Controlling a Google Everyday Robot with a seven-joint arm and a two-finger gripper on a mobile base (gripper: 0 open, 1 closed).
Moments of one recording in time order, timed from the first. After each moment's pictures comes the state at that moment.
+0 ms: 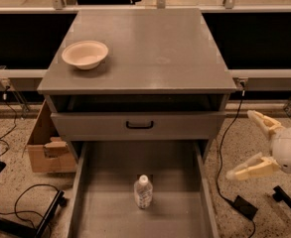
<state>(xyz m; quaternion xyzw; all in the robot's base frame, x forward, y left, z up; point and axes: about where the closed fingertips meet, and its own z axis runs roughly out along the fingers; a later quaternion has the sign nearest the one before) 0.454 -0.236 0.798 -0.47 0.71 0.18 0.50</state>
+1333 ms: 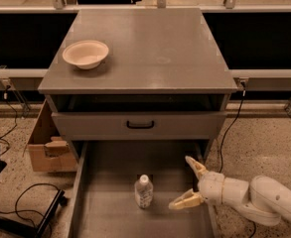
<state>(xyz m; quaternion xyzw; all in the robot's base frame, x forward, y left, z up) 0.476 -0.120 0.565 -0.43 0.68 0.31 0.50</state>
